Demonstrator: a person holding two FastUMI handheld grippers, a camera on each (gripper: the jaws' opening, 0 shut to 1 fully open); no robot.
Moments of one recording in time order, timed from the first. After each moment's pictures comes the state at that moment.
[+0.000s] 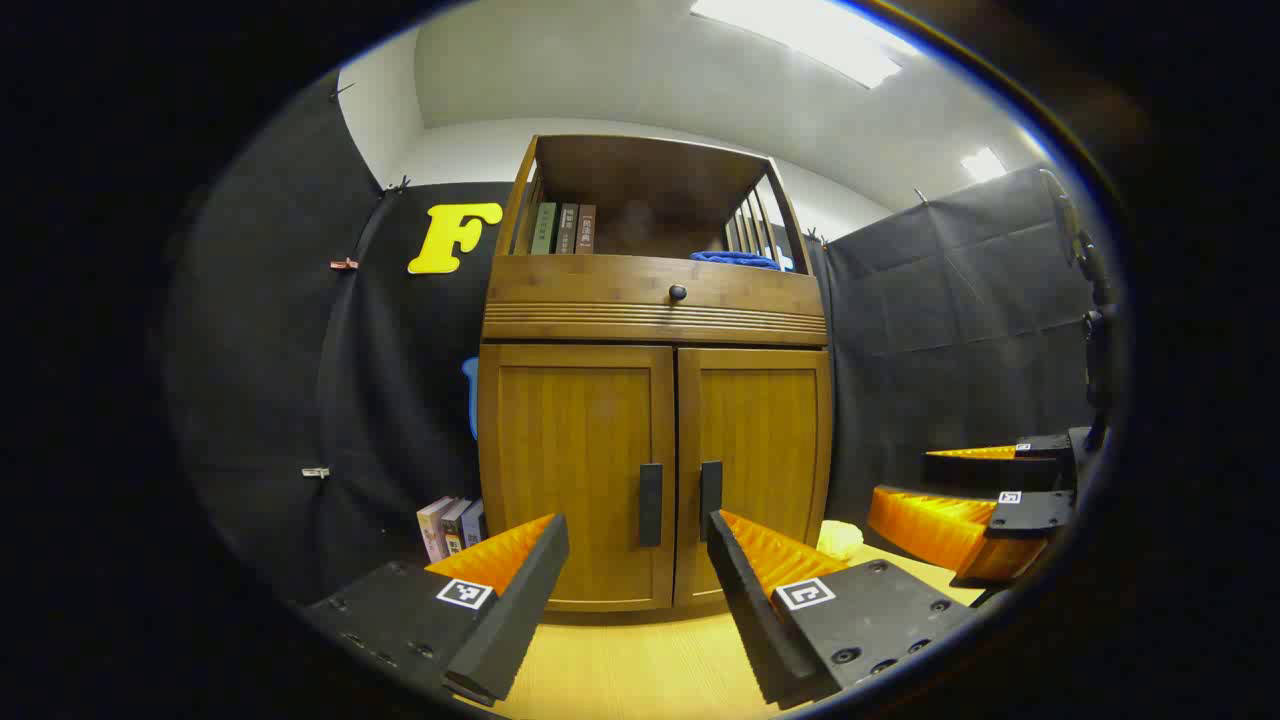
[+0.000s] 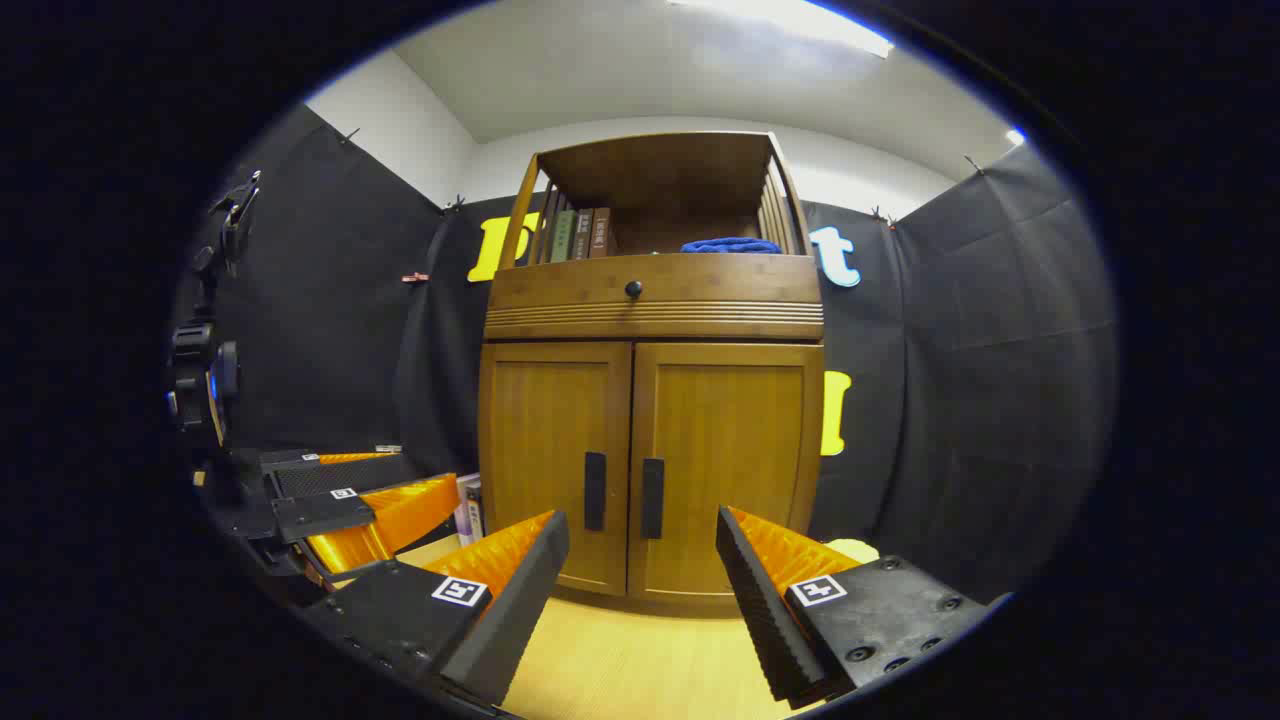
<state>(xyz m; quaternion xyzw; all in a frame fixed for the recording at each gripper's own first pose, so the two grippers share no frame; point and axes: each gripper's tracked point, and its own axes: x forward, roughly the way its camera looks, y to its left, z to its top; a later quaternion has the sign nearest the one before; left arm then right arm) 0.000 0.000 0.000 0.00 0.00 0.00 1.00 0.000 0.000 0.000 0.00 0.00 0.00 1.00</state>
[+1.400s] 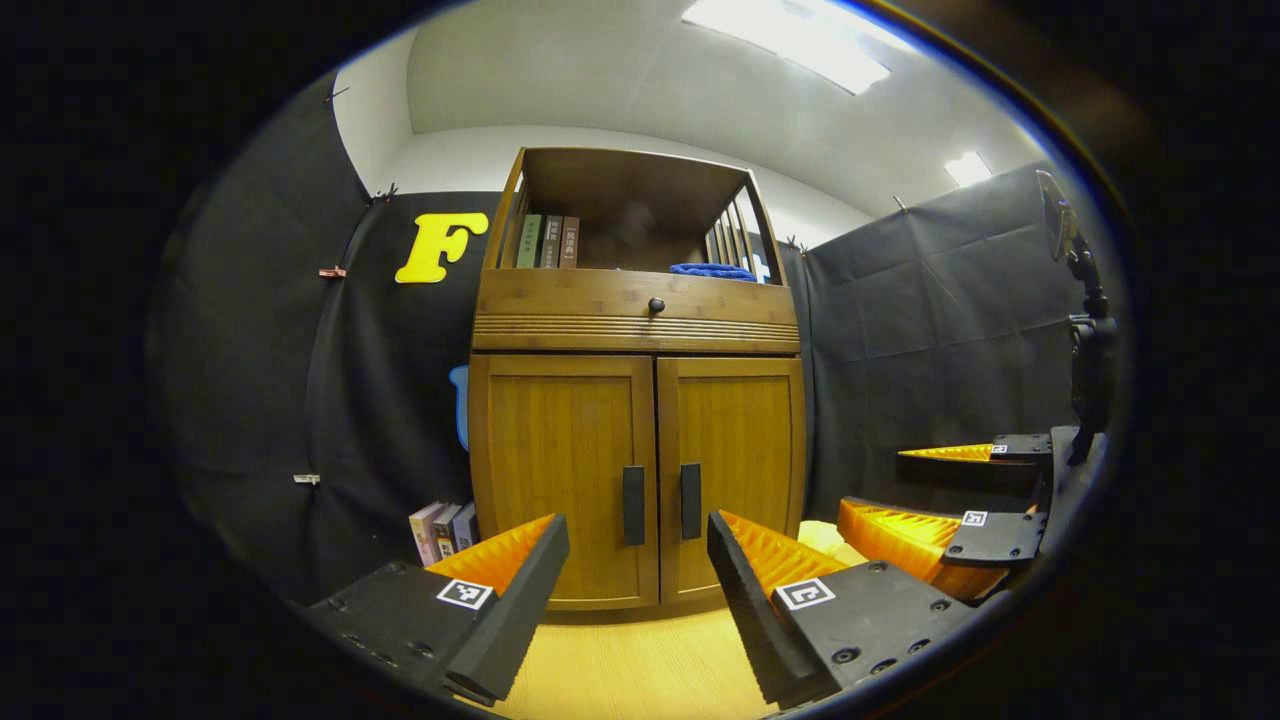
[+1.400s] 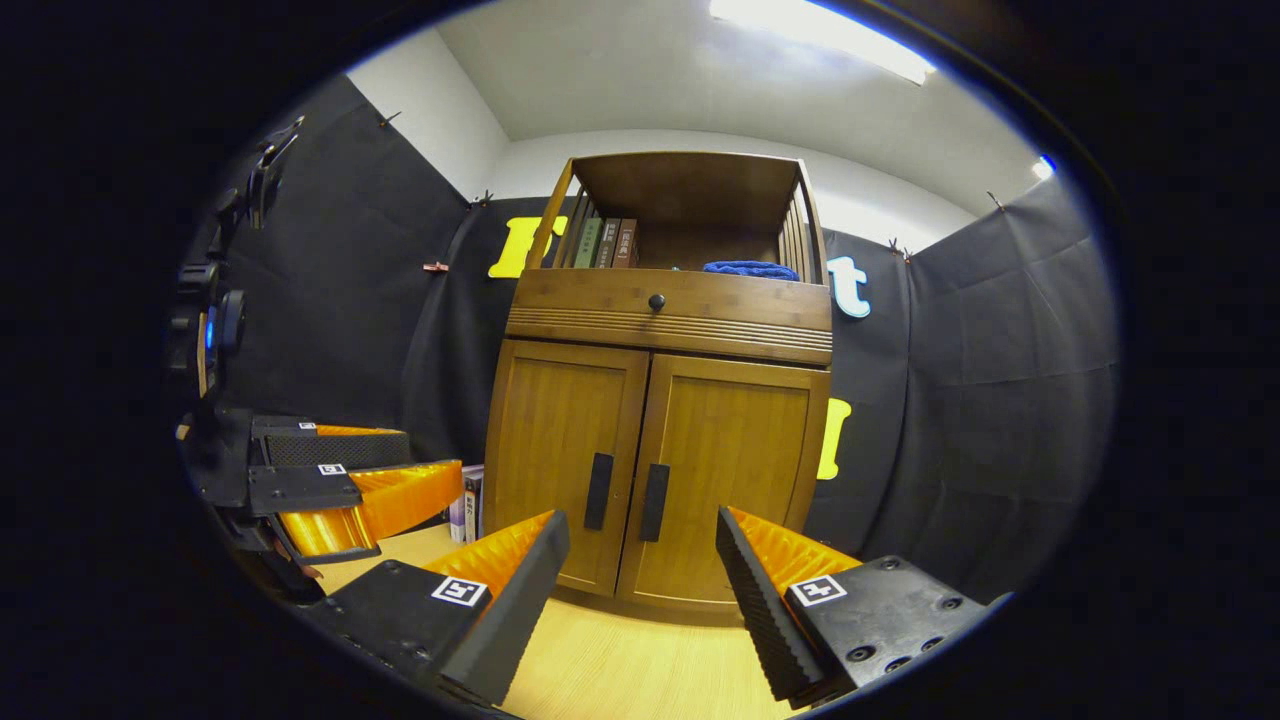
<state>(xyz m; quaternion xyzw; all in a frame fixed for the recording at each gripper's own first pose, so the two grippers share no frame) -0.029 -0.008 -0.001 0.01 -0.01 -0.02 1.00 -0.020 0.009 0.003 -0.05 -0.03 0.00 1.00</state>
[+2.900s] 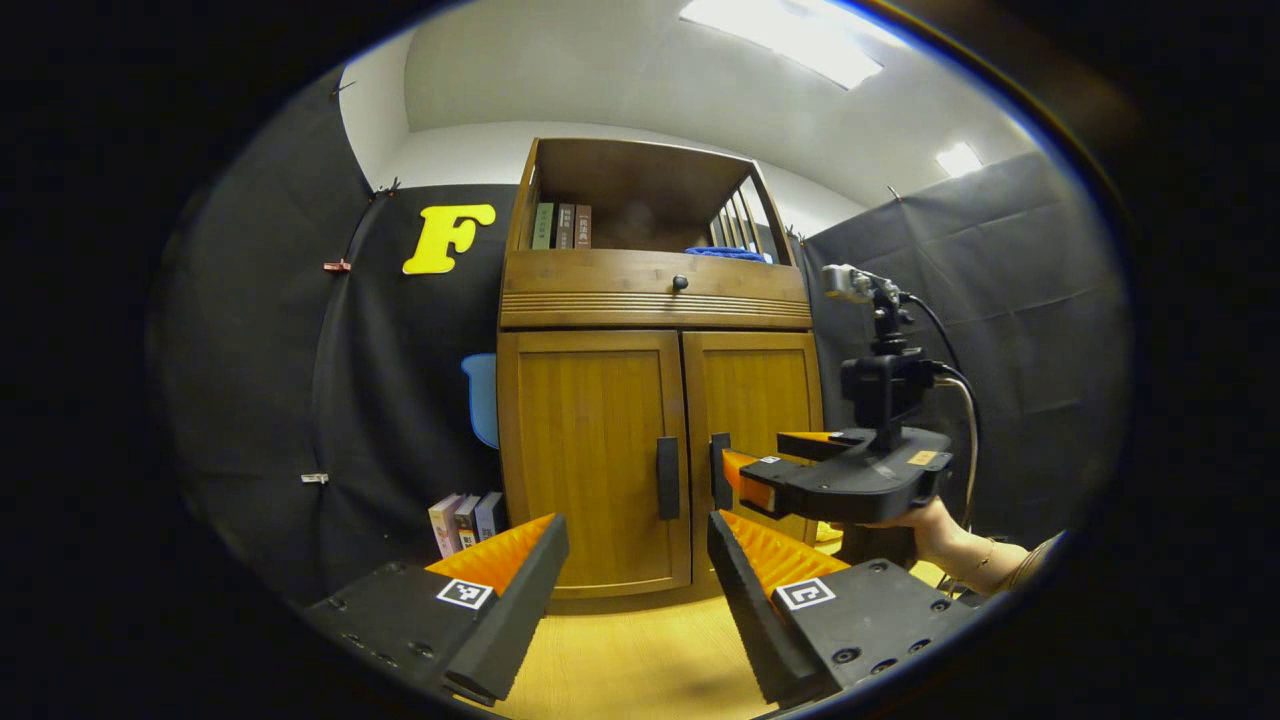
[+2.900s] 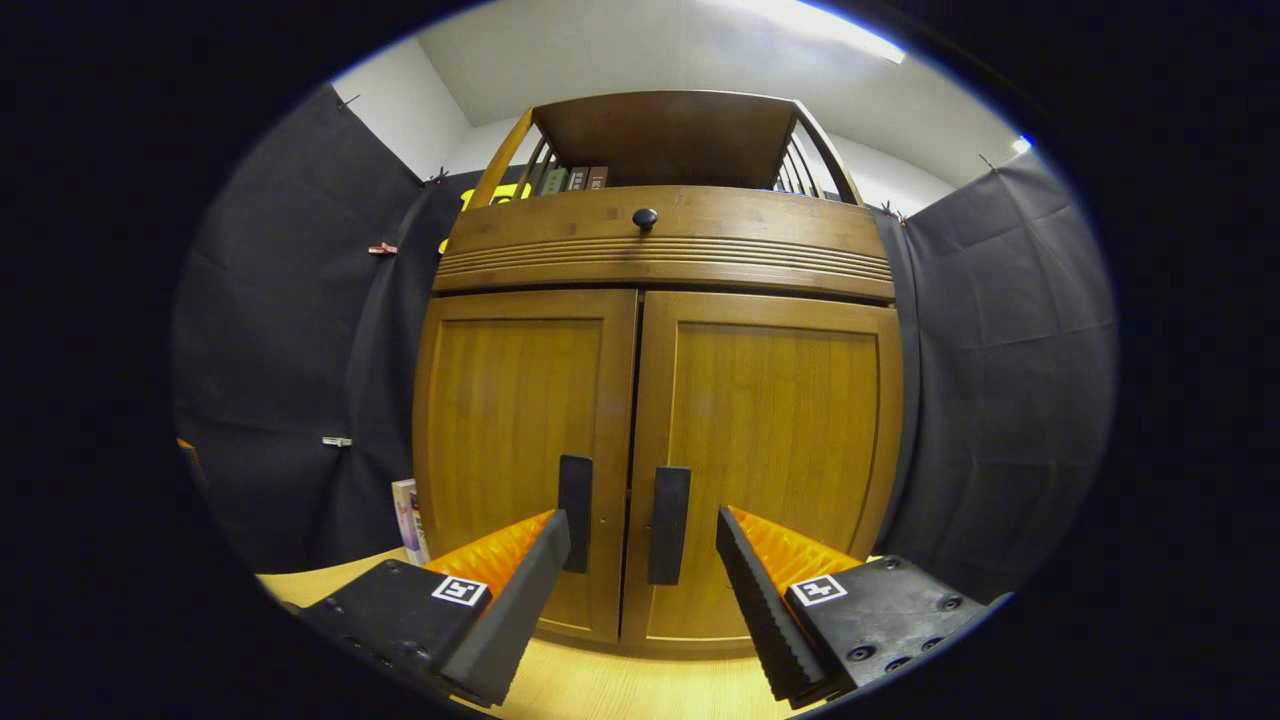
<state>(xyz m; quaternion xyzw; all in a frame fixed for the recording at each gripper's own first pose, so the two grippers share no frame) -0.042 0.049 -0.049 0.02 0.00 -0.03 1.00 0.179 0.000 -0.056 -0.02 -0.02 -0.05 1.00</state>
